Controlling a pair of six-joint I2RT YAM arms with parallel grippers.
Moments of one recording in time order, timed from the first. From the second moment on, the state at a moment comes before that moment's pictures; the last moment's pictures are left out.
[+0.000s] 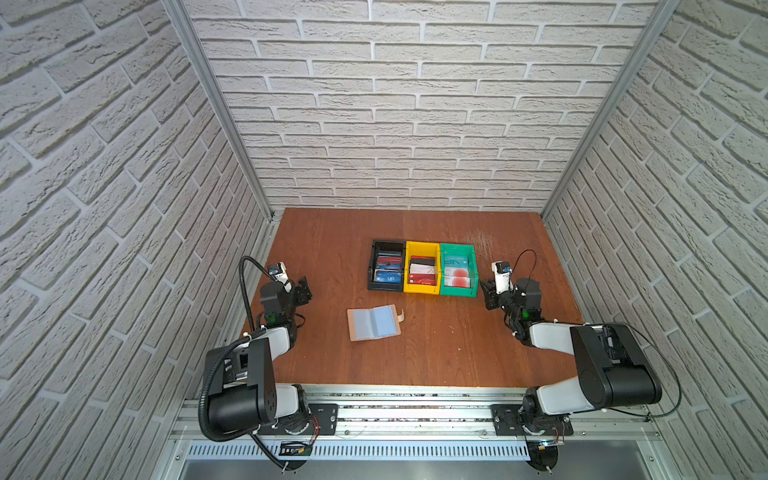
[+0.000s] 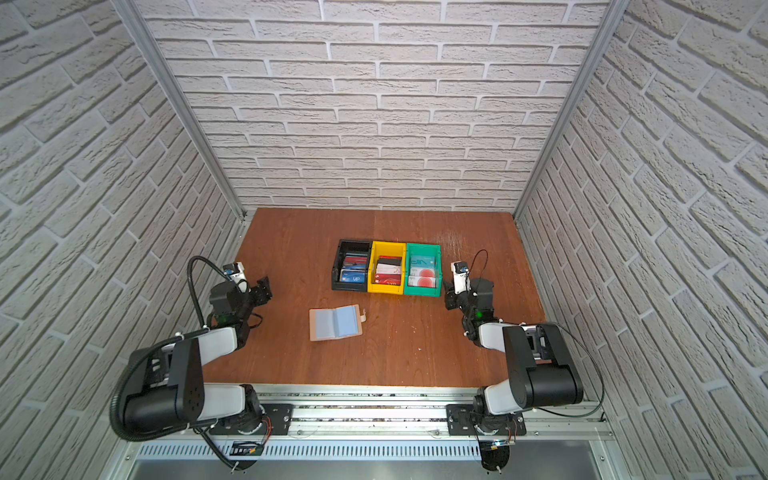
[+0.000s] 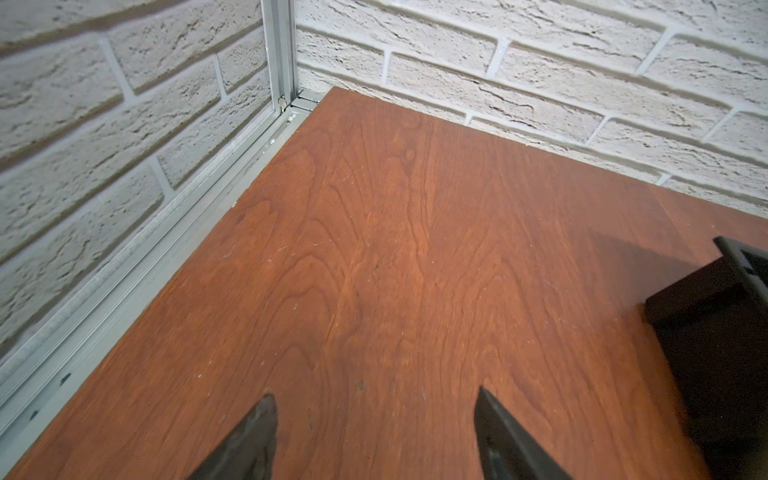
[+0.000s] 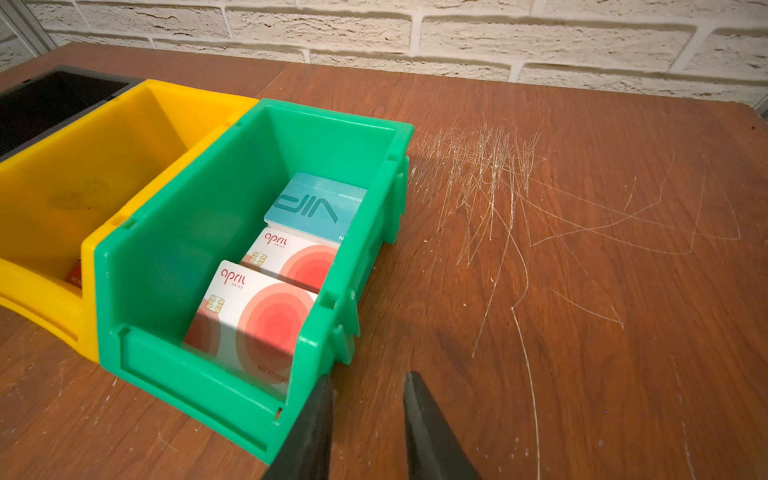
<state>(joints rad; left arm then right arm) 0.20 1.37 0.35 0.63 0.07 -0.13 -0.01 1.47 0.39 0.62 -0.22 -0.04</state>
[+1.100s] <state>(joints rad) 0.09 1.57 0.37 0.78 0.01 0.03 -0.01 1.47 0.39 0.63 -0.22 -0.04</state>
